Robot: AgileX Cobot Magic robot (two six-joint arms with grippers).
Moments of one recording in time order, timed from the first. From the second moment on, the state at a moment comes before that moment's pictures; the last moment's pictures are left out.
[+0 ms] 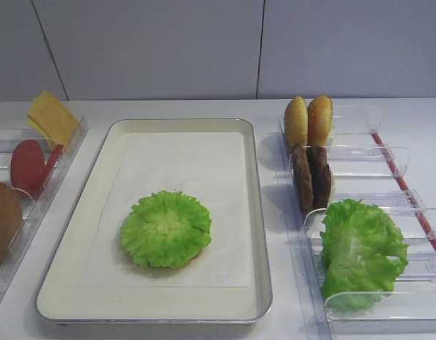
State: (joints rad) left arm 0.00 -0.02 -0.49 -0.04 1.18 0.03; right arm -0.14 -0.01 -0.49 0.26 1.16 -0.28
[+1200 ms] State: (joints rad) left arm 0.00 -0.02 -0.49 -0.04 1.18 0.03; right arm -0.14 -0.01 -0.49 0.26 1.16 -0.28
